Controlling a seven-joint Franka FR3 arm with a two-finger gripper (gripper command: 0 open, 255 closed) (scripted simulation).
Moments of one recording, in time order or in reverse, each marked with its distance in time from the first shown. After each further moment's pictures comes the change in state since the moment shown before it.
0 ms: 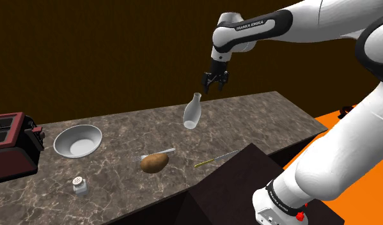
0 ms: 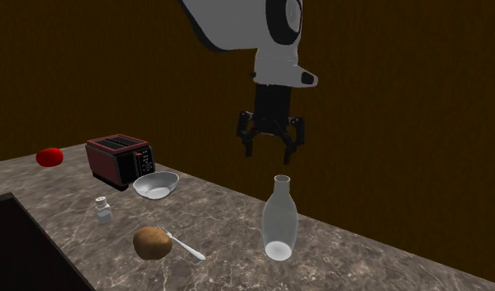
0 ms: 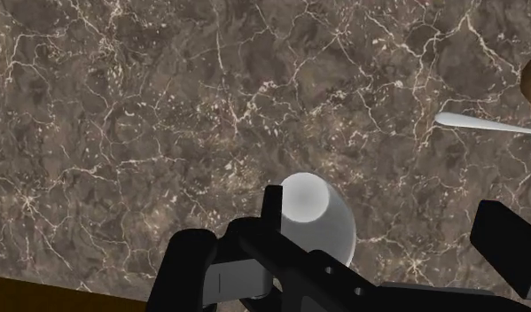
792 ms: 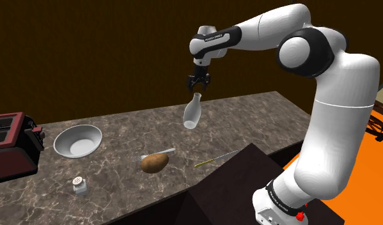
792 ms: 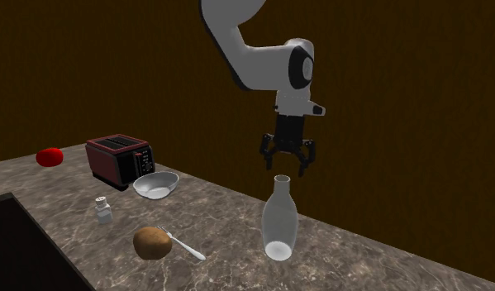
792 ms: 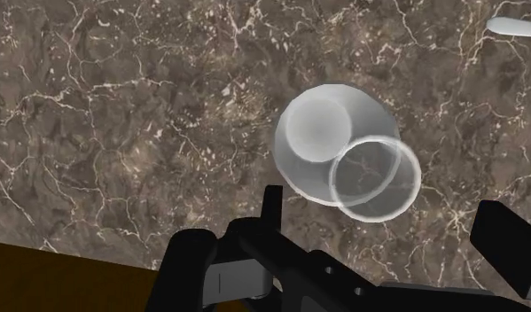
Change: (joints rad) arm -0.026 0.448 0.002 0.411 0.046 0.015 -0.045
